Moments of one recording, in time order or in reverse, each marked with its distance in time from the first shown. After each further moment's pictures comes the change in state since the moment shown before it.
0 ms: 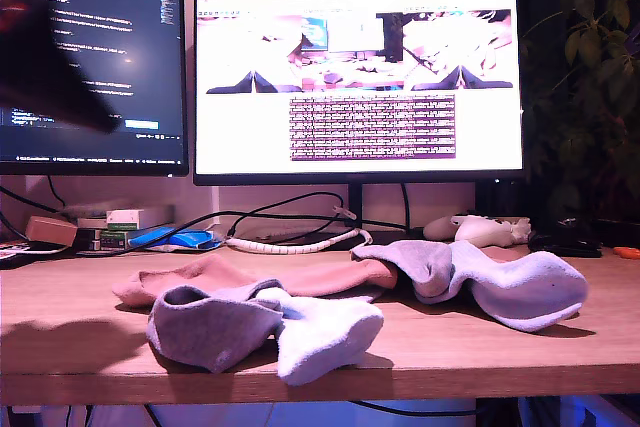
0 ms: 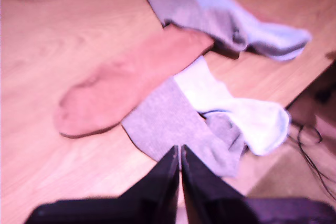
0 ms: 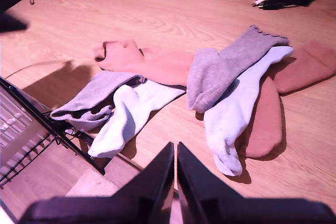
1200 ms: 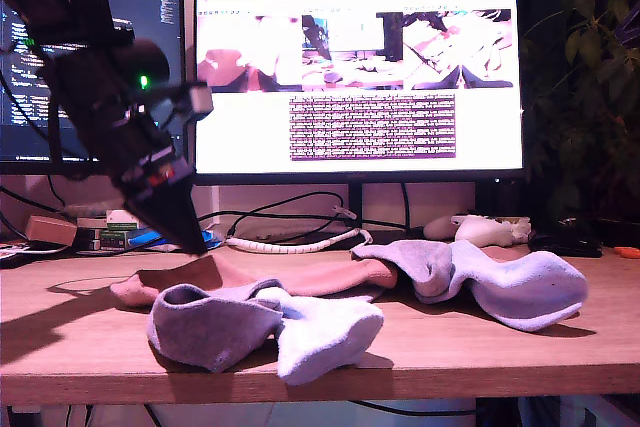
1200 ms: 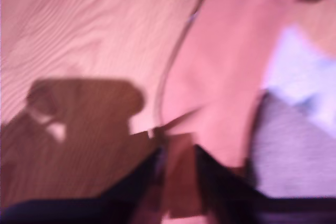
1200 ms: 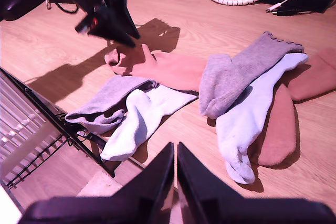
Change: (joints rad) left arm 0.073 0.896 0.712 -0.376 0.048 0.509; right arm 0.000 0.000 0.000 0.016 -0.051 0.000
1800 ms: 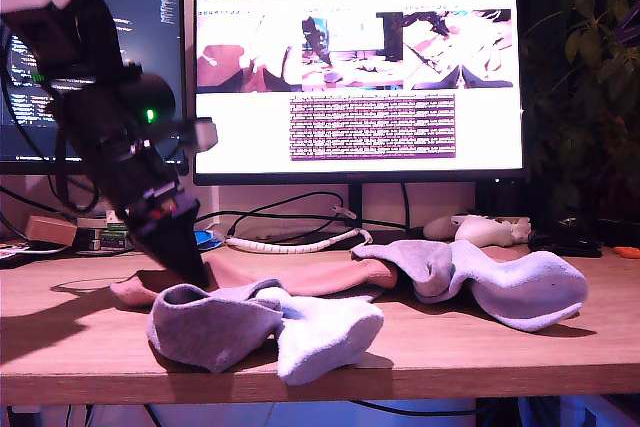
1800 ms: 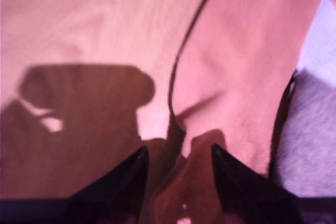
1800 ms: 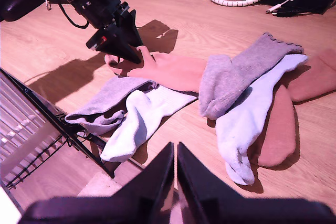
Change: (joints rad) left arm 0.000 0.076 0.000 0.029 0.009 0.015; right arm 0.000 0.000 0.000 0.003 0.000 0.000
